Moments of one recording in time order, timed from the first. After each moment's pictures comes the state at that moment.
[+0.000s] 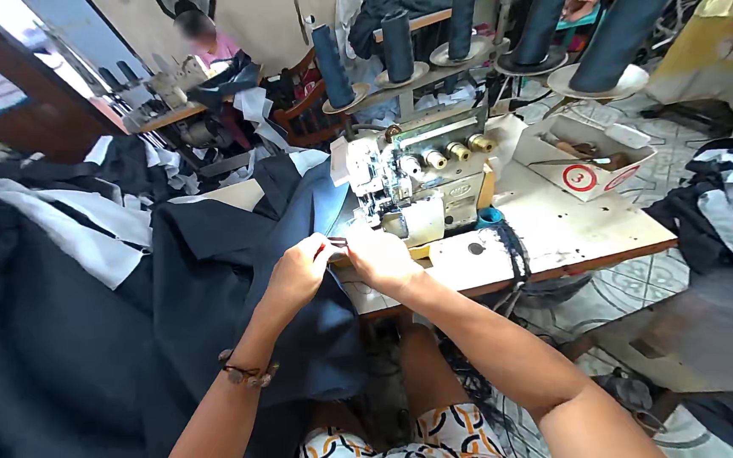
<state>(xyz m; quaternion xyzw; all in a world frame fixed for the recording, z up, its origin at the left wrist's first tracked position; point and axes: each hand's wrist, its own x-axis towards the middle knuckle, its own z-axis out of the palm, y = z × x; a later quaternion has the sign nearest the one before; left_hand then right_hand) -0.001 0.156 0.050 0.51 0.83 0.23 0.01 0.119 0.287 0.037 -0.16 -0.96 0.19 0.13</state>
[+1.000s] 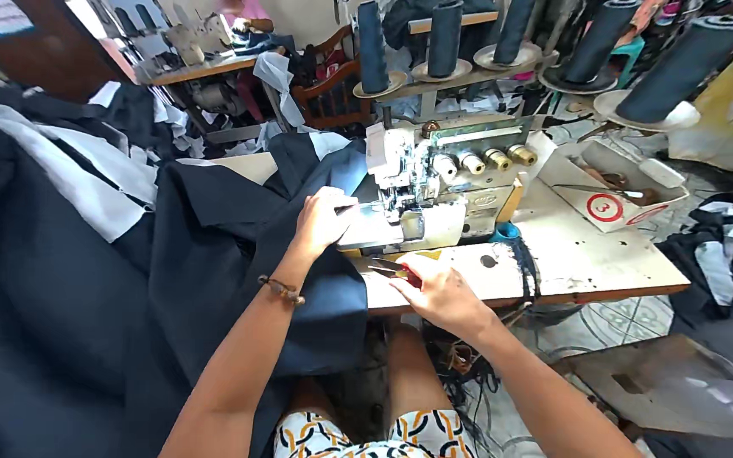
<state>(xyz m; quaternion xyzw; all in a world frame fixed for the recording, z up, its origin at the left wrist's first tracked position) -0.023 0.192 0.044 0.50 0.81 0.30 -0.06 0.187 0.305 -0.014 -0.10 -0.92 0.29 0.25</state>
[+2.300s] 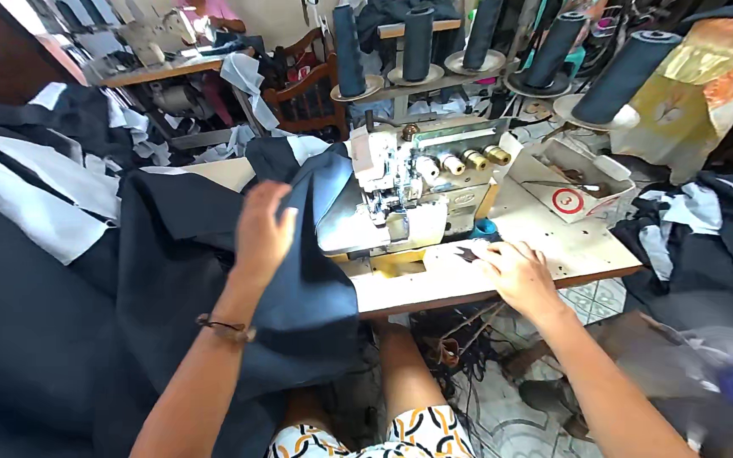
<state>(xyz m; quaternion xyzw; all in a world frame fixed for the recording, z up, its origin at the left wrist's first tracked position) -0.060 0.150 0.047 0.47 0.83 0.26 -0.13 0.281 0.419 -0.070 -0.25 -0.93 0.06 0.28</state>
